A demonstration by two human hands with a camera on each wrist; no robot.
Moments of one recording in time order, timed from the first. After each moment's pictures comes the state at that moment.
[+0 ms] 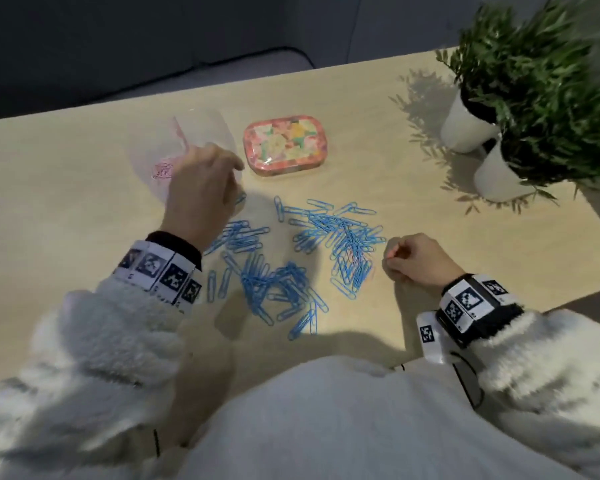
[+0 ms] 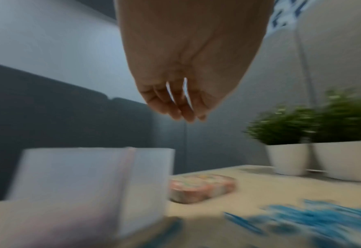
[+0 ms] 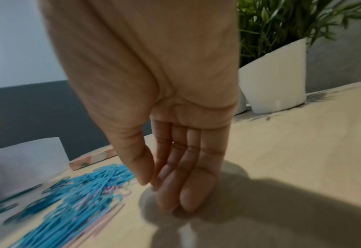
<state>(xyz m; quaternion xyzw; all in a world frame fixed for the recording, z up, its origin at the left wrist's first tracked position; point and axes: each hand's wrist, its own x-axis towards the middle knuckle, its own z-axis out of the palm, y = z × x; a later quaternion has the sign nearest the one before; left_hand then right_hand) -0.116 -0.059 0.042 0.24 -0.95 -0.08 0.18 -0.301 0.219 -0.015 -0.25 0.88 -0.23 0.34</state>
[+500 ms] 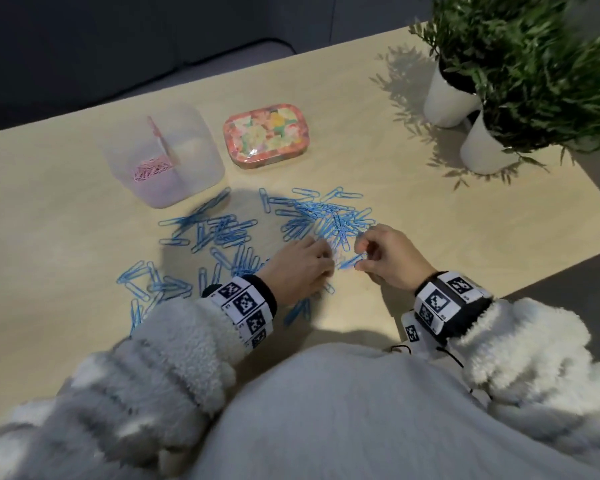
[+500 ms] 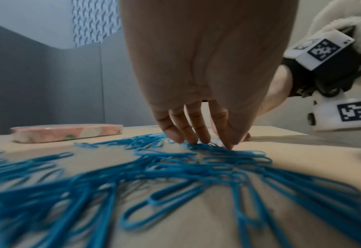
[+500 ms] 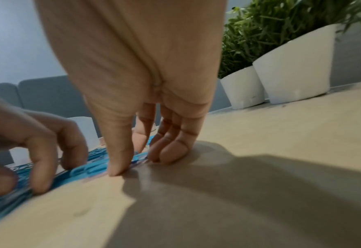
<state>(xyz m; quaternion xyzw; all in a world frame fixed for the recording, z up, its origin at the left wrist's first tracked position) -0.139 0.061 -0.030 -0.09 -0.98 -0.15 -0.09 -0.267 0.218 -0.027 -0.35 0.86 -0.25 0.28</state>
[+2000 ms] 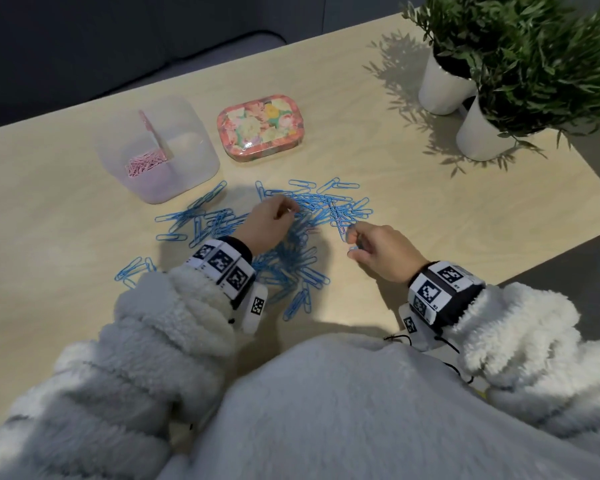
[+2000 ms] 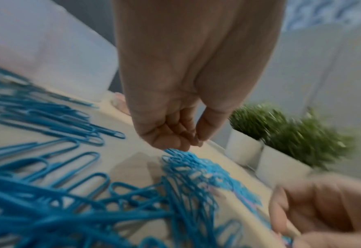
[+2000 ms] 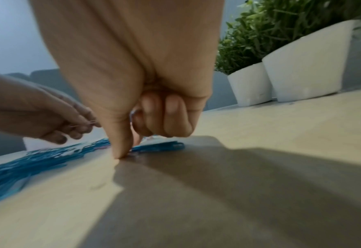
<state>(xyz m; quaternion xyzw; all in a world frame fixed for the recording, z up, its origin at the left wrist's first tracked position) -0.160 0.018 -0.016 0.26 -0.84 -0.48 -0.05 -0.260 0.218 -0.033 -0.39 0.86 -0.20 0.27</state>
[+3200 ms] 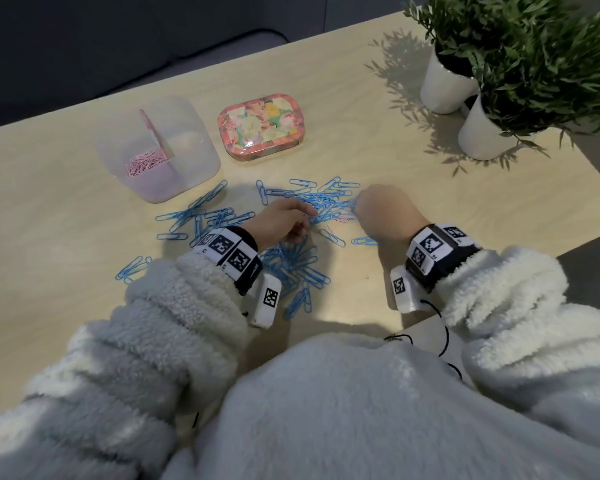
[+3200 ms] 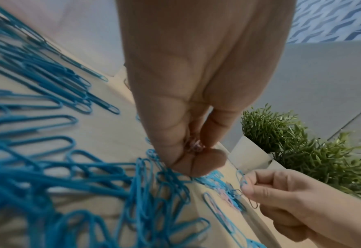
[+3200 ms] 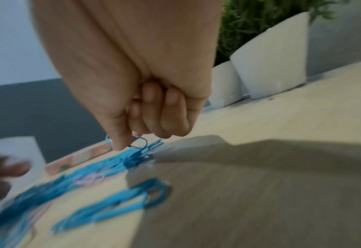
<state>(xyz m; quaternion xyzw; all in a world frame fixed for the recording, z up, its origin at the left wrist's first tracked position) -0.174 0.027 -0.011 0.31 -0.64 -0.69 -0.13 -0.309 0.191 -0.036 -0.28 0.88 -0.30 0.25</state>
